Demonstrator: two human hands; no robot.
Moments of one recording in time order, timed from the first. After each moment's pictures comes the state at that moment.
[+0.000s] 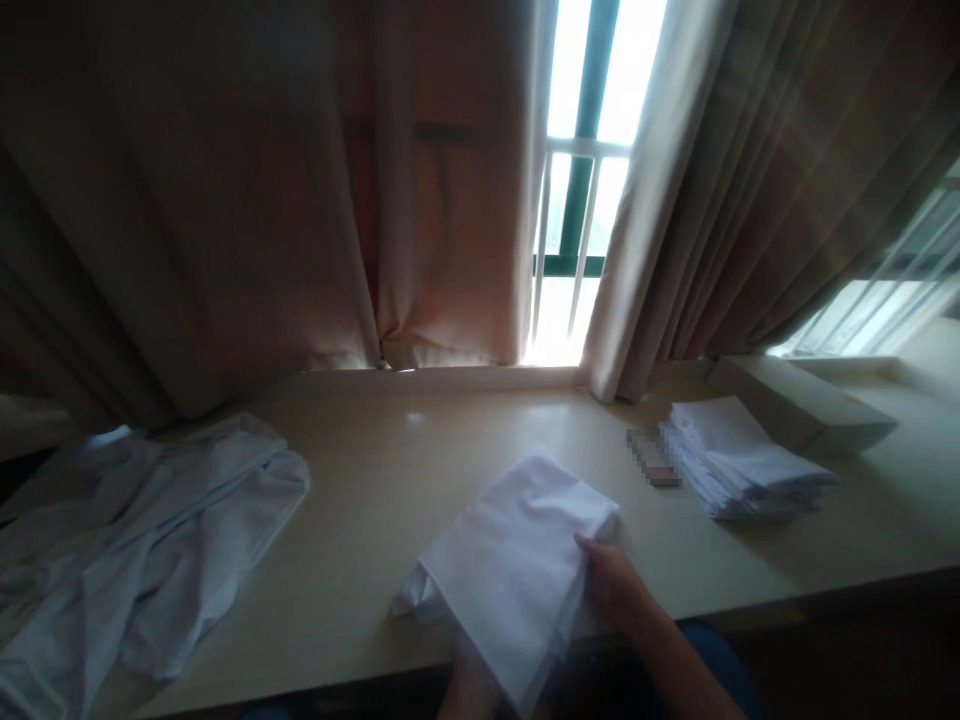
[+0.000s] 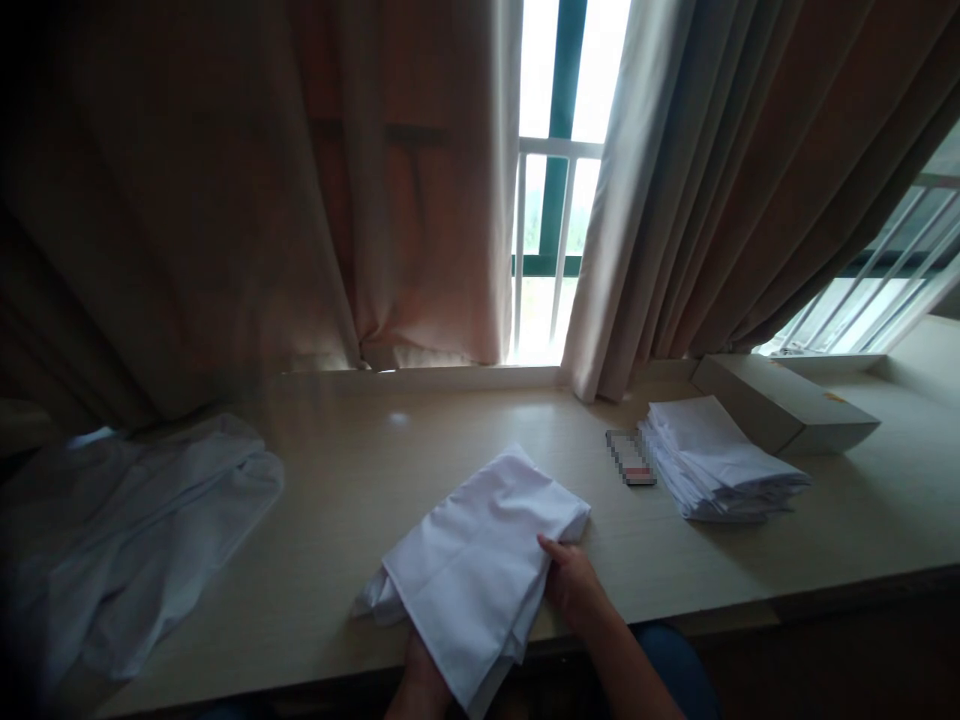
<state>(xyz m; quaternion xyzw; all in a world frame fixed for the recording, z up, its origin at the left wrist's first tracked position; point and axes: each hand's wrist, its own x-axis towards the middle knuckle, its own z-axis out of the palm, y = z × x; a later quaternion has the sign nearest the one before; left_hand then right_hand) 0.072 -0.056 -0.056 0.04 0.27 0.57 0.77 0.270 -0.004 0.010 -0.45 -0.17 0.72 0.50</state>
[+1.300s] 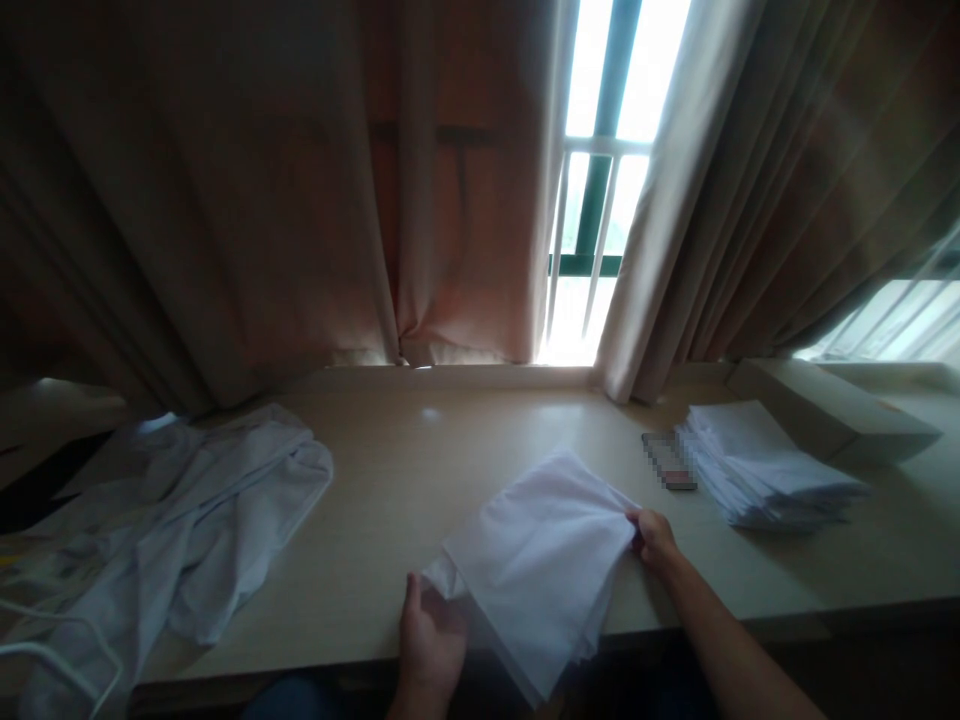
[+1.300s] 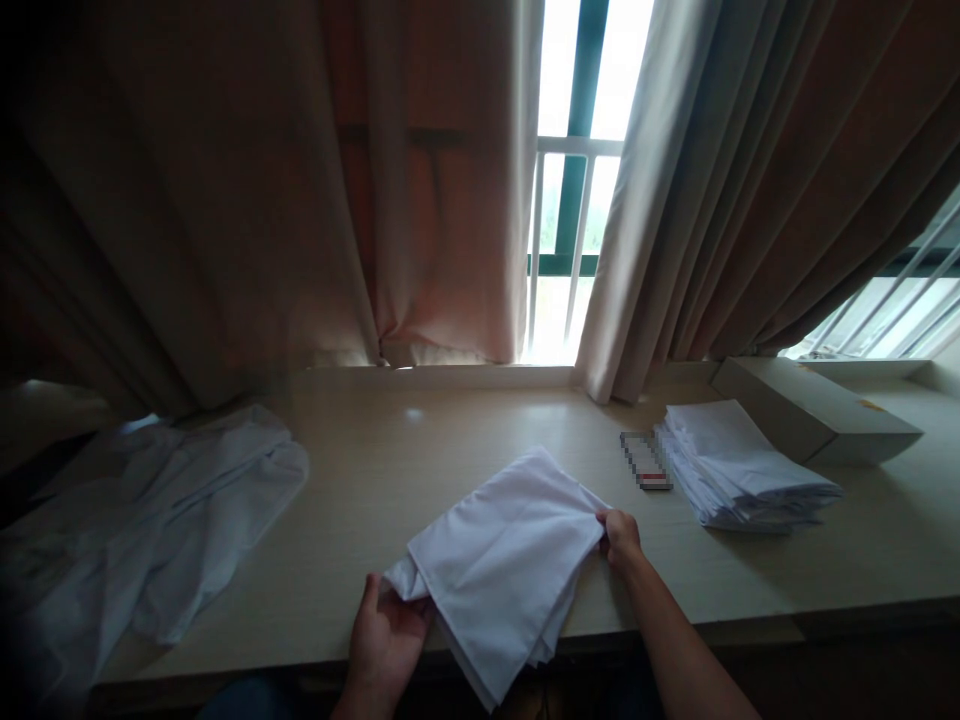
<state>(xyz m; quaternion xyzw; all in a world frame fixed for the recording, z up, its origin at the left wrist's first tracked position) -0.003 -0.063 0.002 -0.08 0.37 0.68 0.62 0.342 0.074 -0.031 -0.68 -0.16 0.52 0.49</state>
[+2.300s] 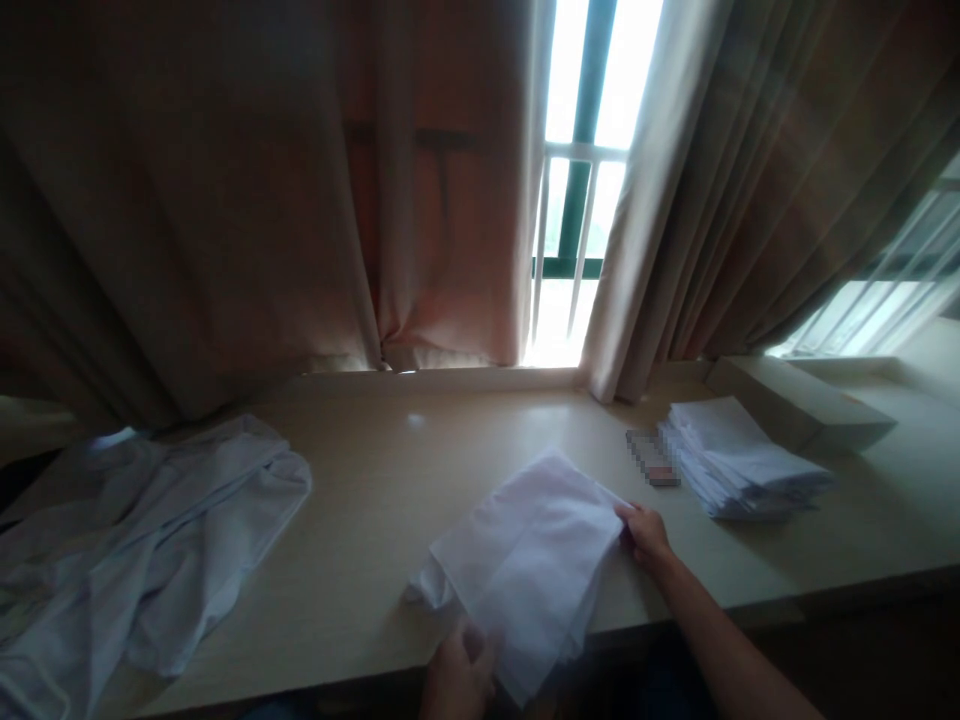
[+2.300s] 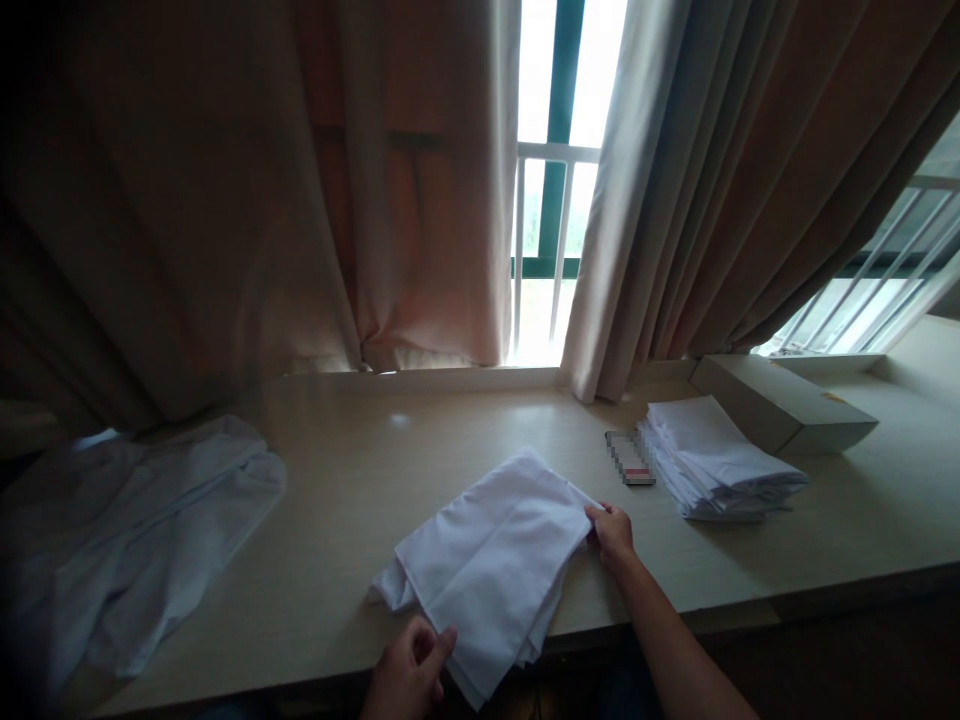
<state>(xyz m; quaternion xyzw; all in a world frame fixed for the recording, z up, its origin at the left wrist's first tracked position) 0.037 -0.101 0.031 0.39 0.70 0.37 0.46 0.346 0.059 -0.005 -0.71 -0.27 0.42 0.50</state>
